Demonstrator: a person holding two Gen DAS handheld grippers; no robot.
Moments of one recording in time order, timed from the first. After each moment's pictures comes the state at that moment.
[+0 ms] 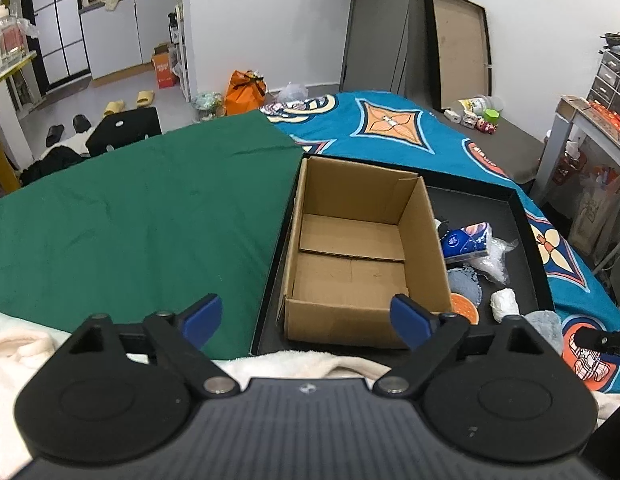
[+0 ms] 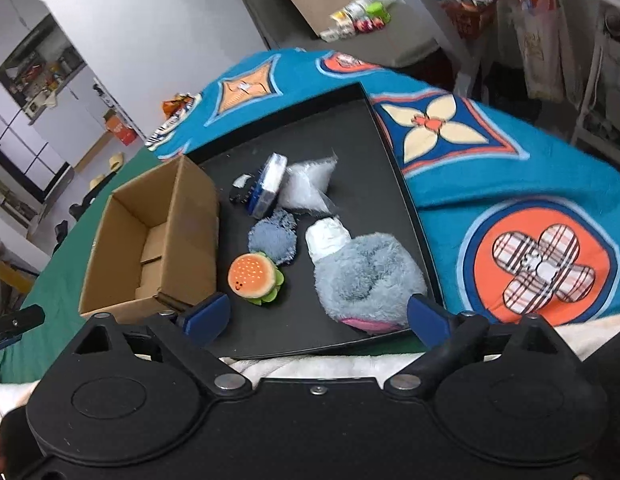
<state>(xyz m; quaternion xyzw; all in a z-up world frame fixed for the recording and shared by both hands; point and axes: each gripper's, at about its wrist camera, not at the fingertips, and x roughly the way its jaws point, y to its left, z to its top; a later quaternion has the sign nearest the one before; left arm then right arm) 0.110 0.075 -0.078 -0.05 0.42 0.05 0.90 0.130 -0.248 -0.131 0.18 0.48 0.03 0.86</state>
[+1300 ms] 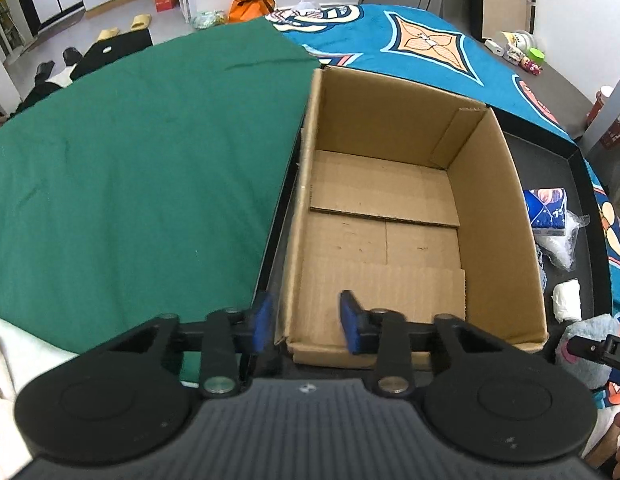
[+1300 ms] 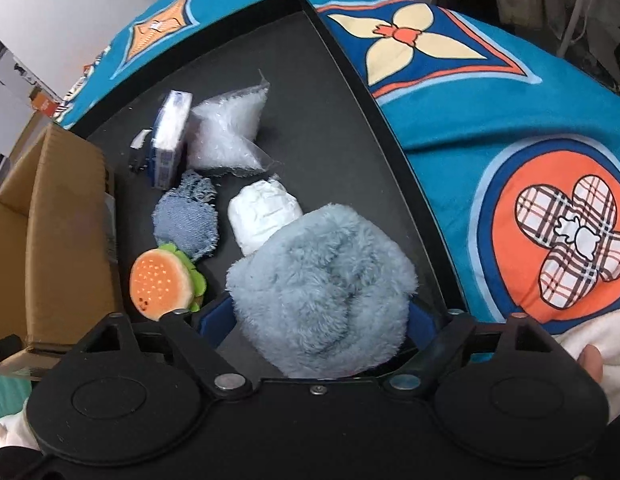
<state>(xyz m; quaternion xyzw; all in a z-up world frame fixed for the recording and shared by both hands) 0.194 0.090 -0.162 -0.07 0.53 0.06 0.84 0.196 -0.235 -0.218 0.18 0.56 -0.04 0.80</state>
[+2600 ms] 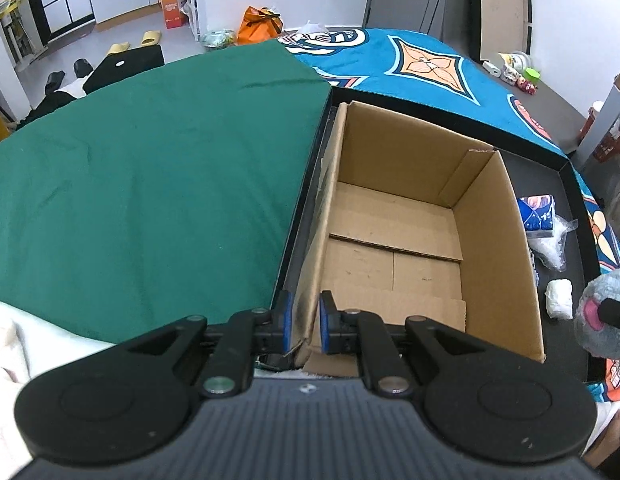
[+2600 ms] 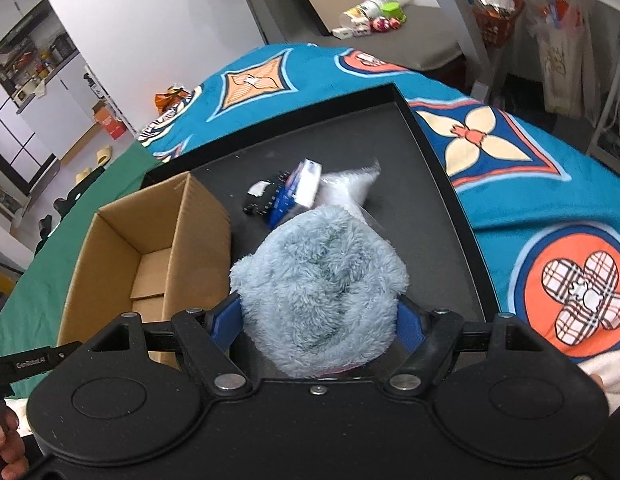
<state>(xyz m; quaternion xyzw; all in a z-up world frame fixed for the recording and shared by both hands) 0.168 0.096 -0.145 -0.08 0.49 0.07 0.86 0.175 -0.191 -0.139 0.15 0.48 0.02 0.87</state>
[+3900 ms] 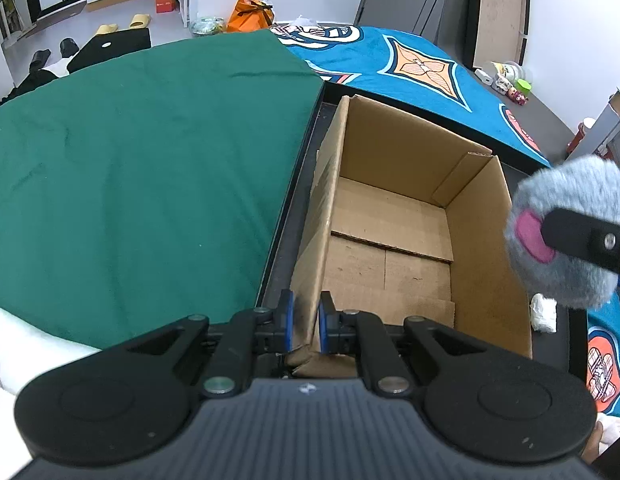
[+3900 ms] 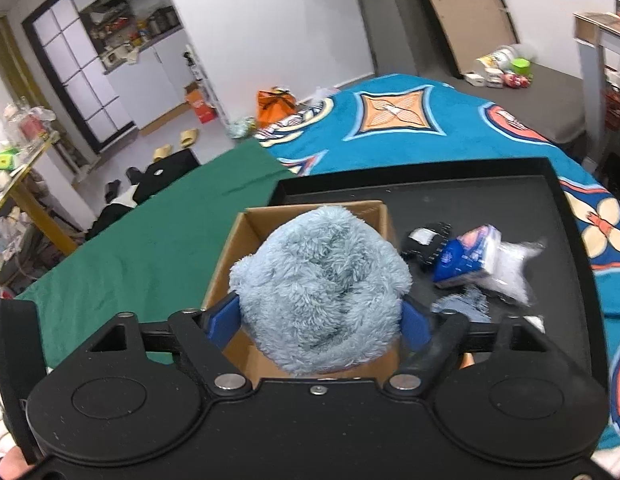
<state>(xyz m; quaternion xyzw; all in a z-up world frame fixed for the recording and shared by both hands) 0.172 0.111 -0.158 -0.12 0.50 0.04 0.86 0.199 -0.080 -0.097 0.10 0.43 0.15 0.89</state>
